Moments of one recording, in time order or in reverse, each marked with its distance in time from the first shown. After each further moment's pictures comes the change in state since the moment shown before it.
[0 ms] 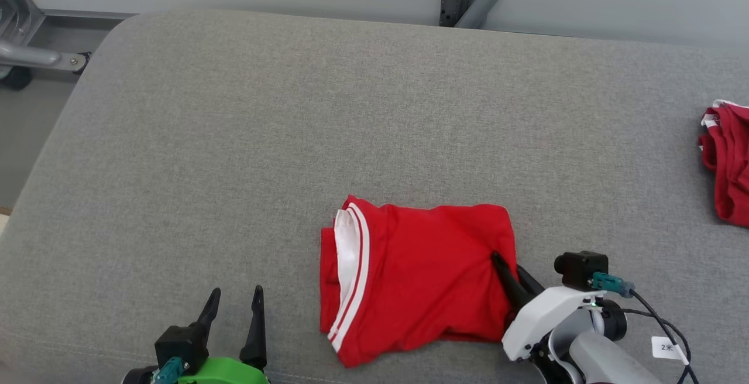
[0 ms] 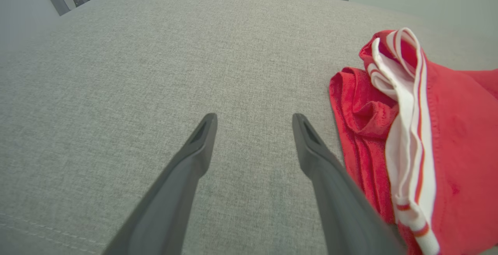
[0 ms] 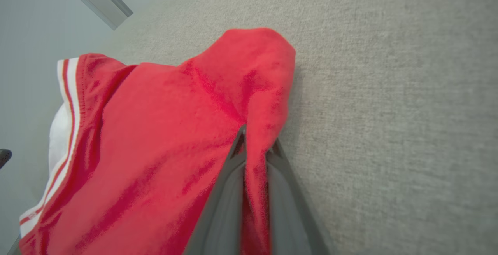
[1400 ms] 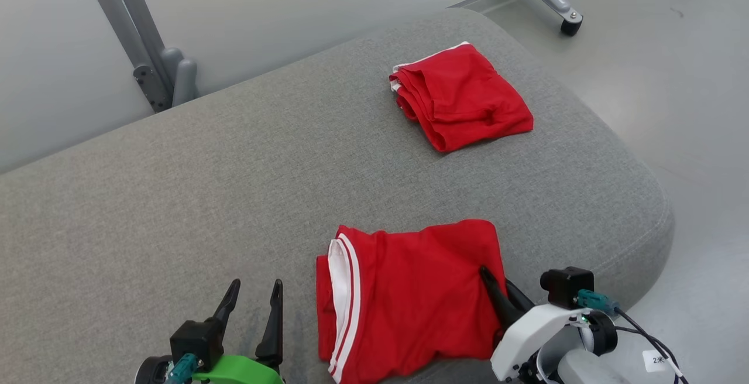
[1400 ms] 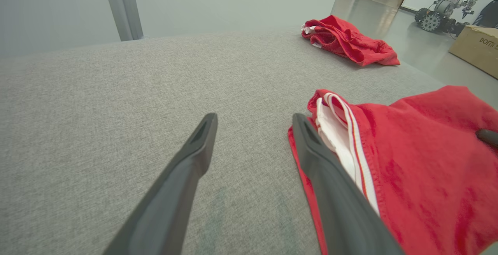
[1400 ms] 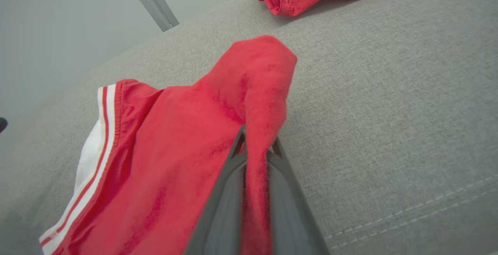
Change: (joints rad) left arm 0.001 -0.001 -0.042 -0.041 0.001 -0.028 0.000; right arm 0.067 0.037 -0.036 -0.055 -0.105 0.000 0.002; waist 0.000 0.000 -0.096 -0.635
